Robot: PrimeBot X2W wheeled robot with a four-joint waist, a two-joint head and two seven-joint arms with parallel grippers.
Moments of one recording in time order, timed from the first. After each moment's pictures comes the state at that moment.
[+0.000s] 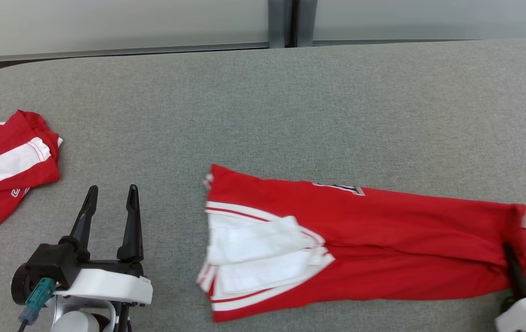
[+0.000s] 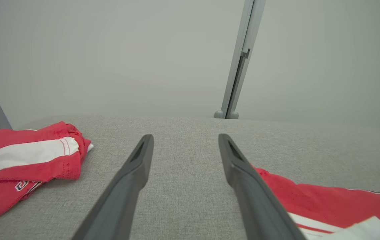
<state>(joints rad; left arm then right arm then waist) -0.09 0.14 -0.11 0.10 -0.32 0.04 -0.24 -0.09 -0.32 0.12 0.51 0.51 0.13 -0.19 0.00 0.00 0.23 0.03</state>
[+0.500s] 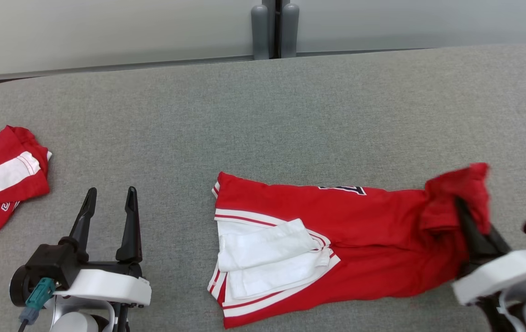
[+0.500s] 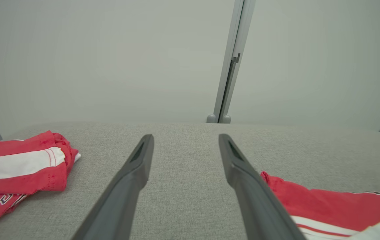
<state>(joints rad) -0.08 0.15 -0.11 0.11 -0.32 0.05 -0.24 -0.11 -0.33 0.16 0.23 0.54 0.13 -0.07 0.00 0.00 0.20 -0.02</state>
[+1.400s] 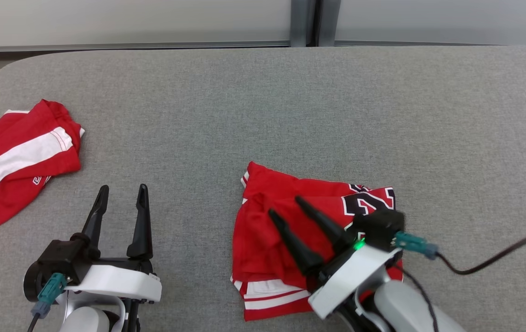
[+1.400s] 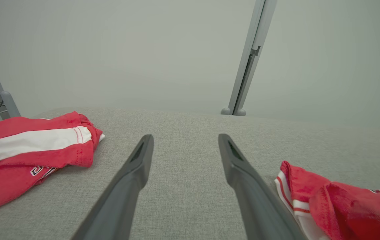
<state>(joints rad) -0.11 0.13 -0.14 0.15 -0.34 0.04 -0.25 -0.37 -0.12 0.74 0.31 0.69 0.13 -0.10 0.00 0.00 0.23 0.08</state>
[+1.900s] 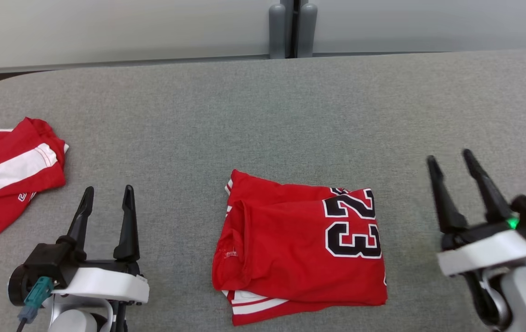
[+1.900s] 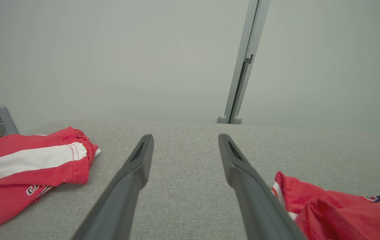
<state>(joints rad) -0.10 0.15 -0.12 0.15 -0.33 0.05 -0.26 -0.28 -0.27 0.27 0.25 0.44 0.13 -0.26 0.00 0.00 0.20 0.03</state>
